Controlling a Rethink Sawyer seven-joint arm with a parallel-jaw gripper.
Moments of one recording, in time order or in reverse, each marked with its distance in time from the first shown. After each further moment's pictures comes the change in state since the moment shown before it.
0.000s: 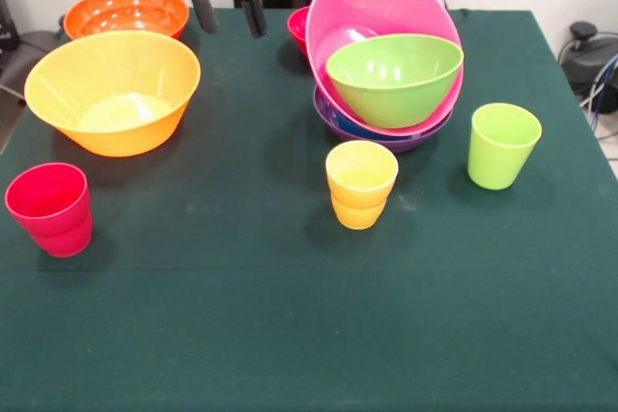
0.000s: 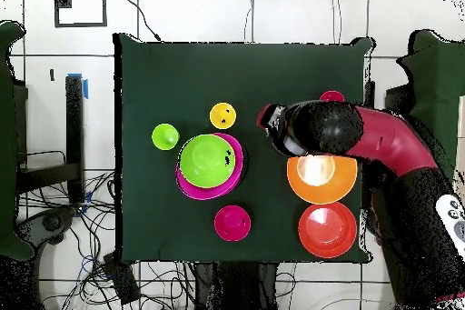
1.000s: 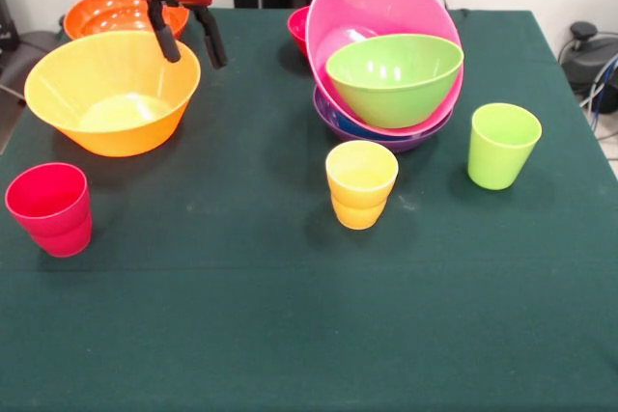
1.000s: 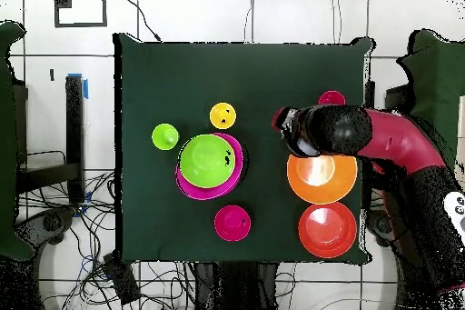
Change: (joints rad) arm -0.058 0.073 0.037 -0.046 -0.127 0.000 0.000
